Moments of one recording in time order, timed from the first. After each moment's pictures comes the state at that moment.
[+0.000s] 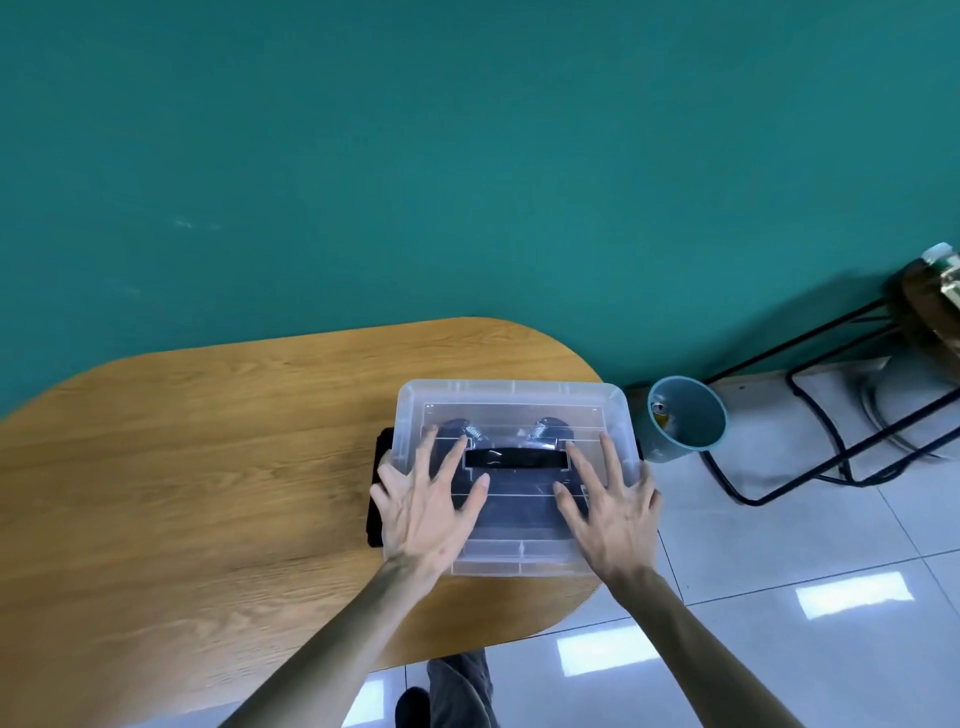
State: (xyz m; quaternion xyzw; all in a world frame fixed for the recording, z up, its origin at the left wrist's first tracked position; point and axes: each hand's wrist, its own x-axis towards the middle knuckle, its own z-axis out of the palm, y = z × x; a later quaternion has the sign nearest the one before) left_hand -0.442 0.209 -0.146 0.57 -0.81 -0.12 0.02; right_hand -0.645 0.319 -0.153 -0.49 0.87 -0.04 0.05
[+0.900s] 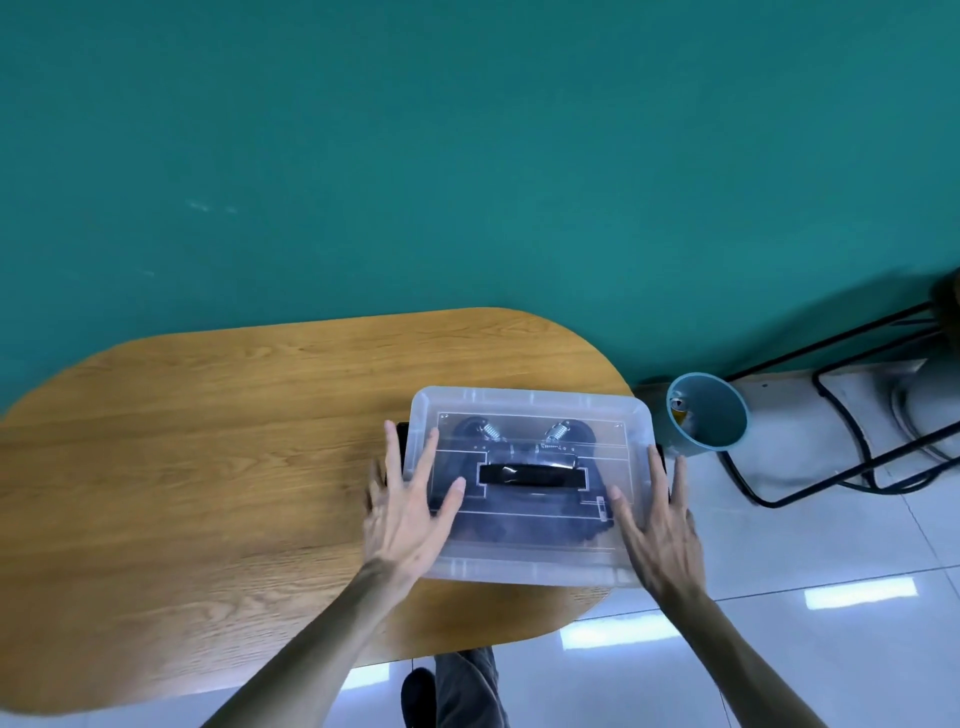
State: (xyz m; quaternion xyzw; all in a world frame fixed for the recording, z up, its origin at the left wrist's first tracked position) left_hand -0.403 0.197 -0.159 0.59 -0.77 -0.25 0.03; right_hand -0.676 0.336 -0.165 -0.40 0.88 -0.17 0.18
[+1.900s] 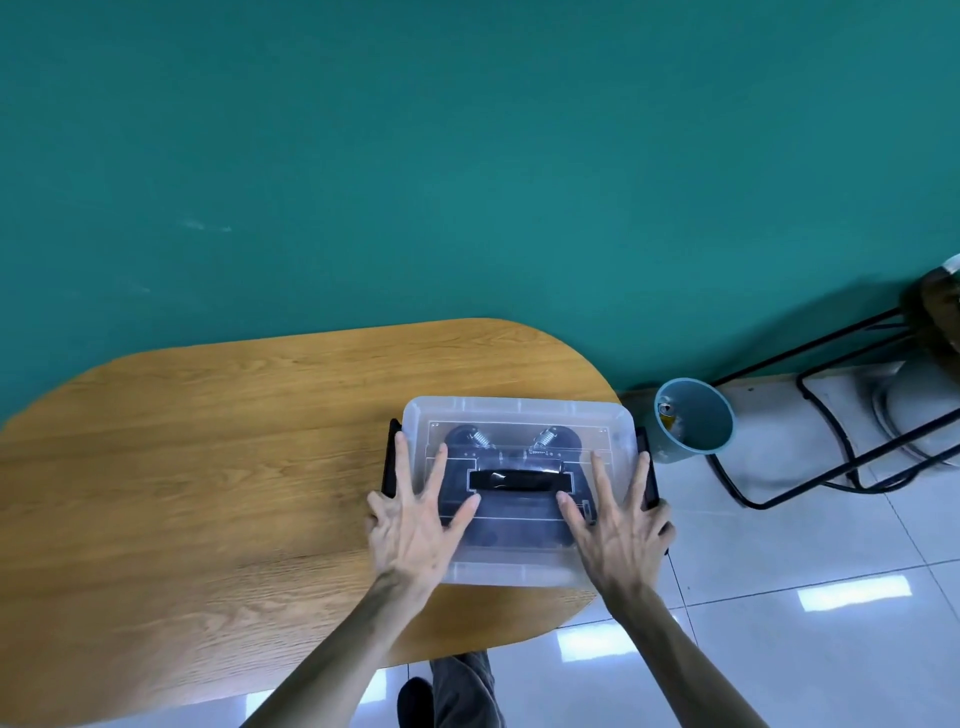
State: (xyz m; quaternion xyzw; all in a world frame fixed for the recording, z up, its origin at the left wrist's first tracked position) left_hand -0.425 0.212 -0.140 0.59 -0.80 -0.10 -0.06; right_hand -0.634 0.318 -0.148 -0.39 0.92 -0.02 0.06
